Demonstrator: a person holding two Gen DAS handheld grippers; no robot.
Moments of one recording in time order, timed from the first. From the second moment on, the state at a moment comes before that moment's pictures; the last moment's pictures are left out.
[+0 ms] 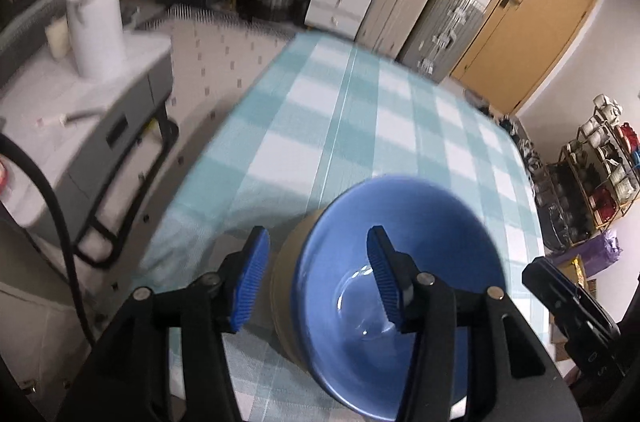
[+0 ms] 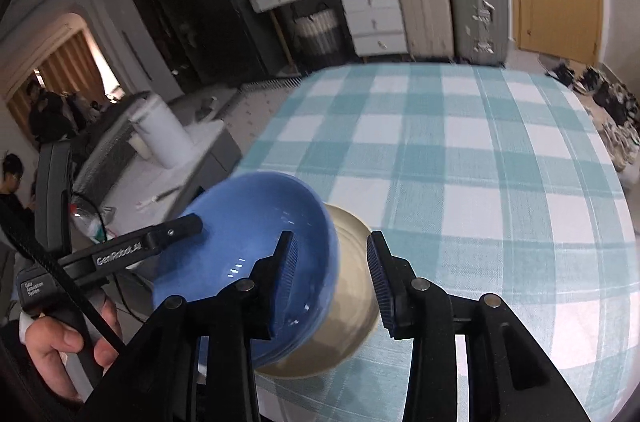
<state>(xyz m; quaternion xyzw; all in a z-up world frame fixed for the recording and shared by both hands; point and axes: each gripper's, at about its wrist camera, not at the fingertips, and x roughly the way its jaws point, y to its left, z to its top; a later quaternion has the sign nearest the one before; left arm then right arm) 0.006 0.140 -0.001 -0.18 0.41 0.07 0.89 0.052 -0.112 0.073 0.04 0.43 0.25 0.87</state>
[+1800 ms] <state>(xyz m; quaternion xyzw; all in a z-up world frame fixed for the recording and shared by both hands) -0.145 0.067 0.004 -0.07 0.16 0.08 0.98 -0.098 -0.162 0.068 0.01 0.23 0.28 0.93</state>
